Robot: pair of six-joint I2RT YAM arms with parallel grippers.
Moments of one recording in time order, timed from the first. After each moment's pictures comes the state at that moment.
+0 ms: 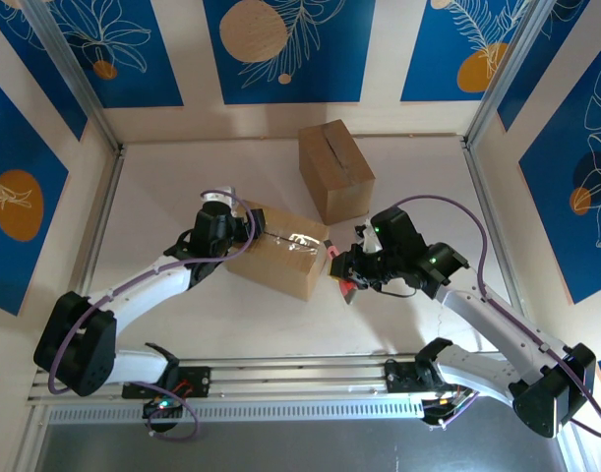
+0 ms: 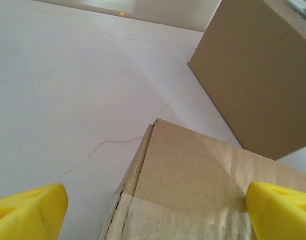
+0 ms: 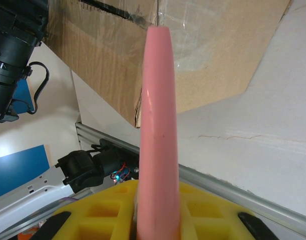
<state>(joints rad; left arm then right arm) -0.53 1.32 0.73 0.07 -0.20 -0.46 0.61 1.01 0.90 -0.75 -0.50 0.97</state>
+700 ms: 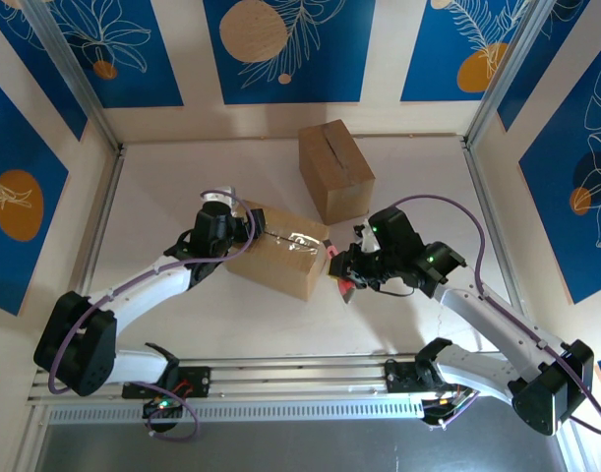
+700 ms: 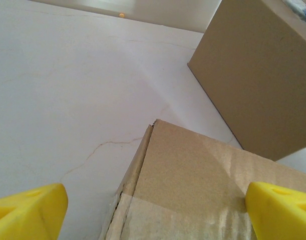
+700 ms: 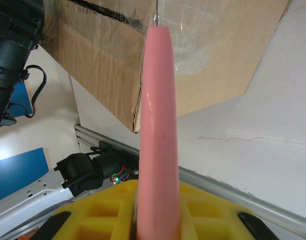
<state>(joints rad) -0.53 1.32 0.73 0.08 -0.20 -0.46 0.62 1.02 0.90 -0.73 -0.49 0.99</state>
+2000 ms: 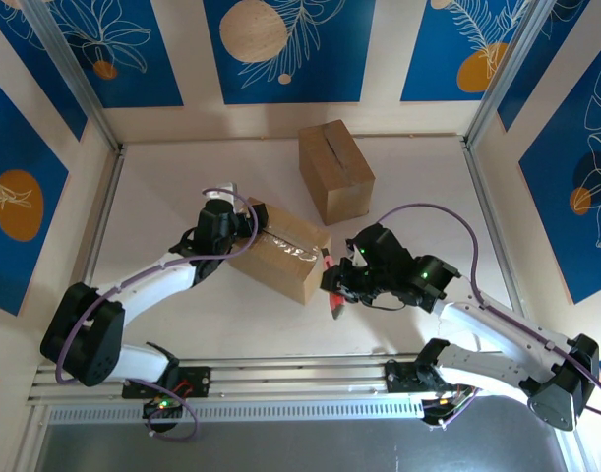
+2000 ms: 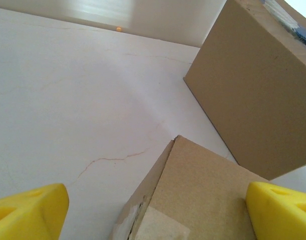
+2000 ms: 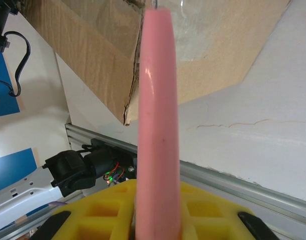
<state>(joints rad) -0.53 1.39 0.73 0.17 -0.21 -0.47 0.81 0.98 0.86 -0.70 -0.34 1.14</state>
